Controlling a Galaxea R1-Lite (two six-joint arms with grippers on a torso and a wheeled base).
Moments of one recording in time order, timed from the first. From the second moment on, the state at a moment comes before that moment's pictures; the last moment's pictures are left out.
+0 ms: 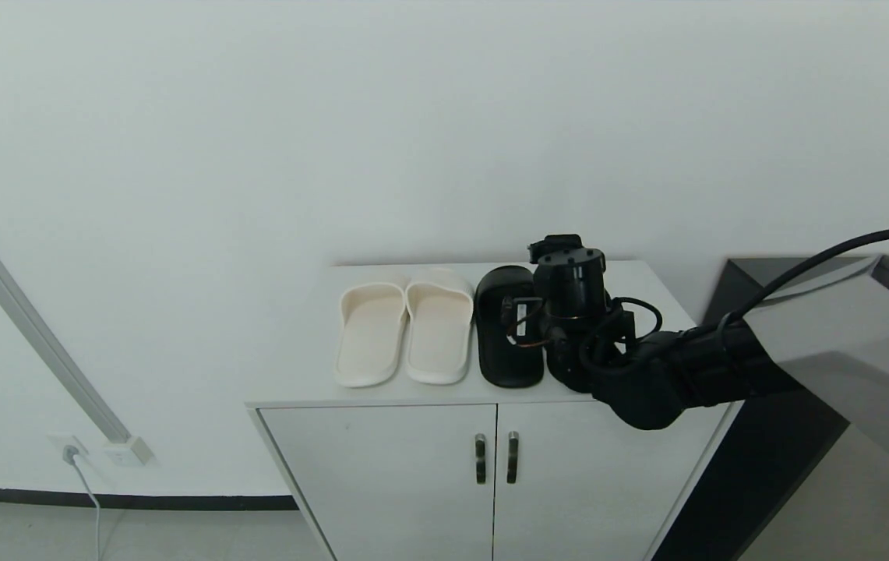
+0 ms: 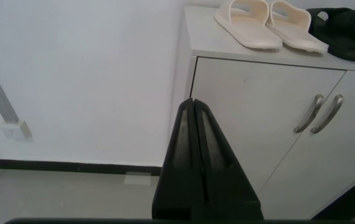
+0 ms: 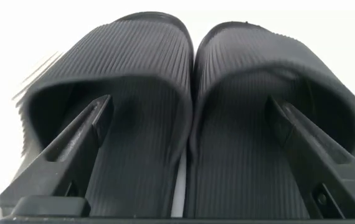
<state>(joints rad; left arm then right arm) 0.00 0.00 0.00 0.00 0.05 -0.09 0.69 2.19 -1.41 -0.57 -0.63 0.16</state>
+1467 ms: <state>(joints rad) 0.00 0.00 0.00 0.00 0.05 -0.09 0.63 2.30 -1.58 -0.57 -0.62 0.11</state>
